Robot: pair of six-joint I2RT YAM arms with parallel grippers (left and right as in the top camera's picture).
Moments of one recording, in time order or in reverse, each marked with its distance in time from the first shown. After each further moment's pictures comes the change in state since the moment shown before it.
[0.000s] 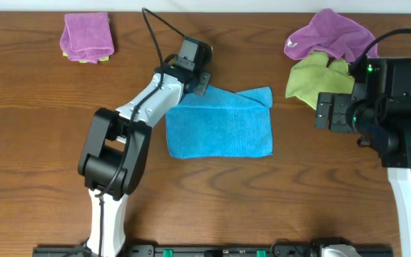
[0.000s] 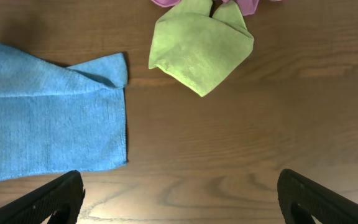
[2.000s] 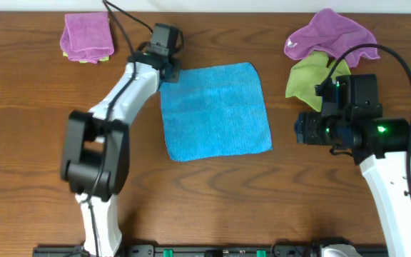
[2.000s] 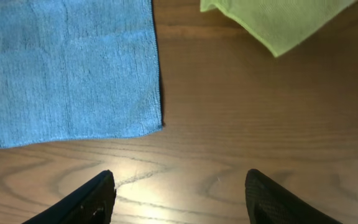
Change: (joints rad) left arm 0.131 -0.095 0.054 -0.196 -0.145 -0.133; right arm 0.011 0.015 -0.330 0.196 -0.202 -0.005
